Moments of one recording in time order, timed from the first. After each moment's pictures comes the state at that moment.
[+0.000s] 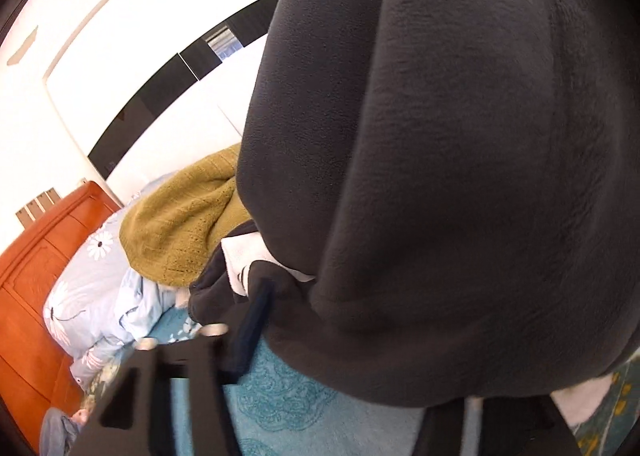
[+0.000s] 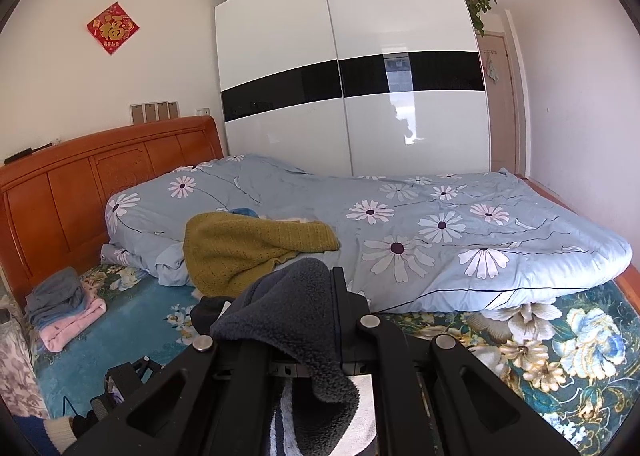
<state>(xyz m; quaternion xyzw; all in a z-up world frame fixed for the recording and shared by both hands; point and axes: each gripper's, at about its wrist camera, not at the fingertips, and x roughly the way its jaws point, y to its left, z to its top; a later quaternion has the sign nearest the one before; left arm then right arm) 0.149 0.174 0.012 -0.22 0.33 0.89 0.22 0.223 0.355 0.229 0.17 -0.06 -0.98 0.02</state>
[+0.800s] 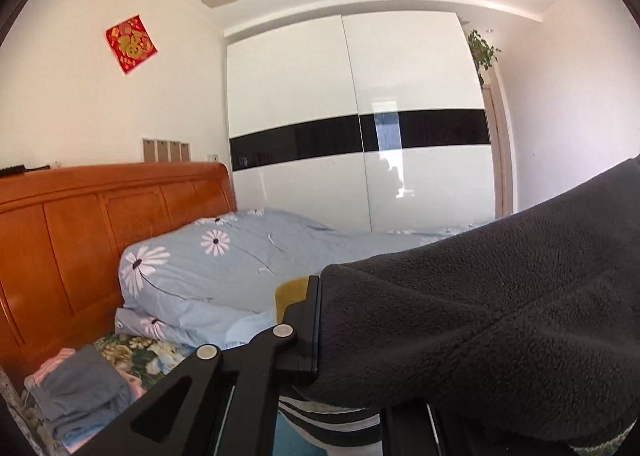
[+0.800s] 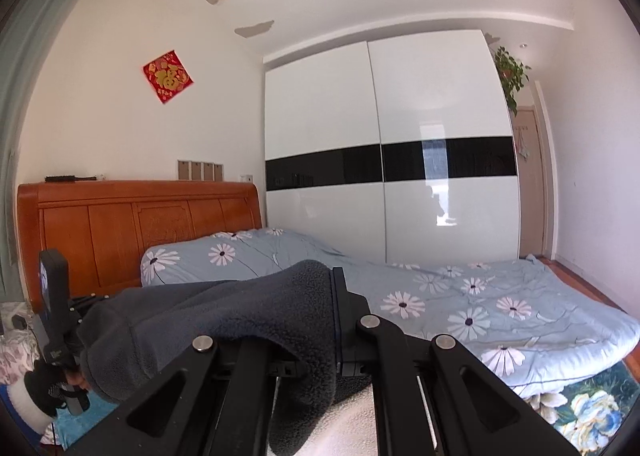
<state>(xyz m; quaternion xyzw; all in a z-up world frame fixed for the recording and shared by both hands) 0.156 -0.013 0.287 -0.07 0.05 0.99 0.07 0.263 0.316 0.326 0.02 -0.02 -1.00 0.08</state>
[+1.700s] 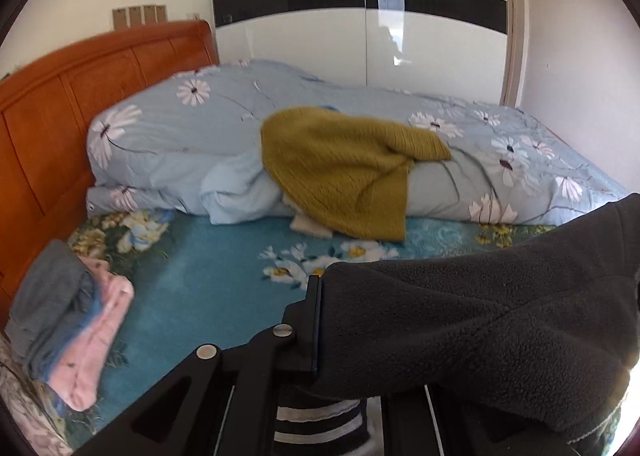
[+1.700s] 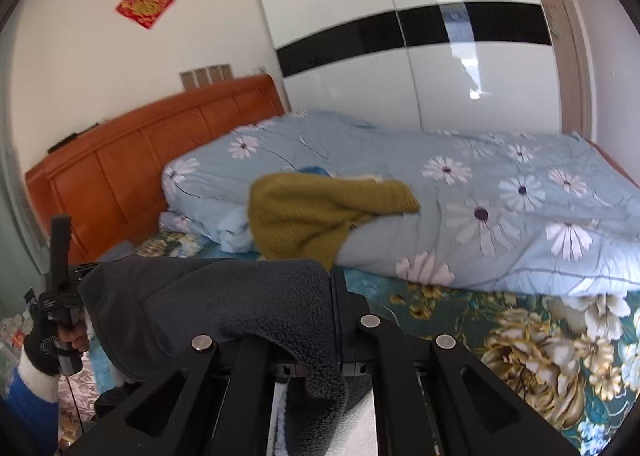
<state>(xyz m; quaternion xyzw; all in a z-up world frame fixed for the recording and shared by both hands) 0.073 -0.016 0.147 -0.37 0.06 0.93 0.08 0.143 0.322 0.206 0.27 -0.08 -0.95 0.15</state>
